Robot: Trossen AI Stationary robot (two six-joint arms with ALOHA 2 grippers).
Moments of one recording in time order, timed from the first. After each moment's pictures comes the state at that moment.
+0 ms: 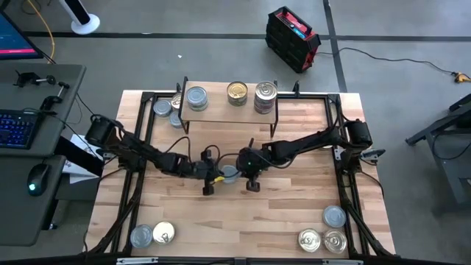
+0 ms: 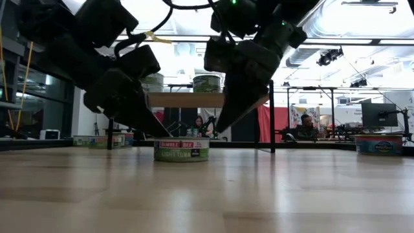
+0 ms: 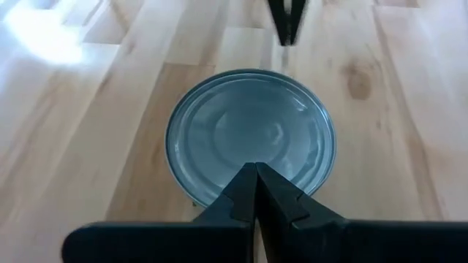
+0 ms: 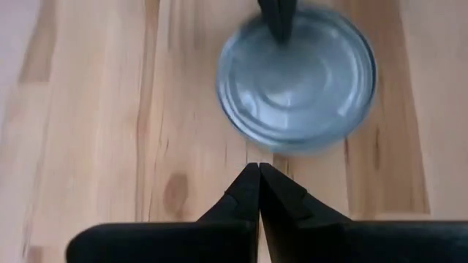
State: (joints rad) left arm -0.24 1.64 0.56 0.36 -0.29 -0.20; right arm 0.07 1.87 1.18 -0.30 -0.13 0.14
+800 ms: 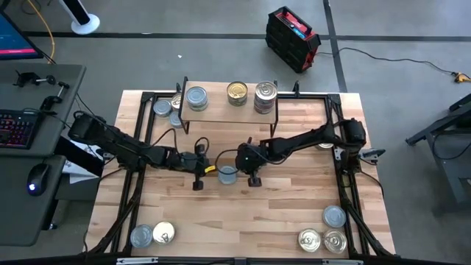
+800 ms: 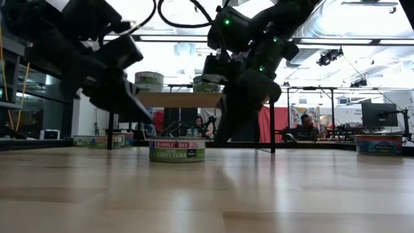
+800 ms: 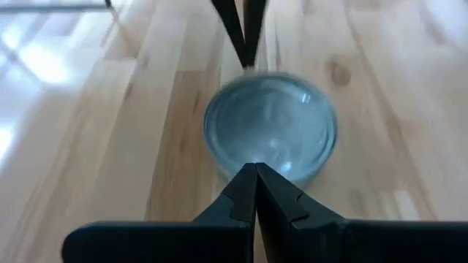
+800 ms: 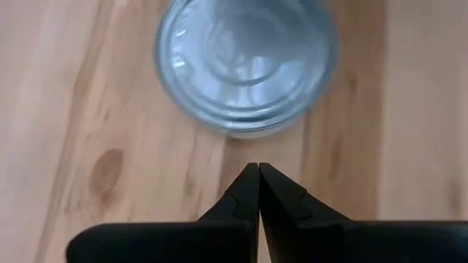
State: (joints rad) left arm -0.17 1.42 0.44 0.34 -0.19 -0.07; right arm 0.02 1.93 1.18 -0.29 -0.13 -0.11
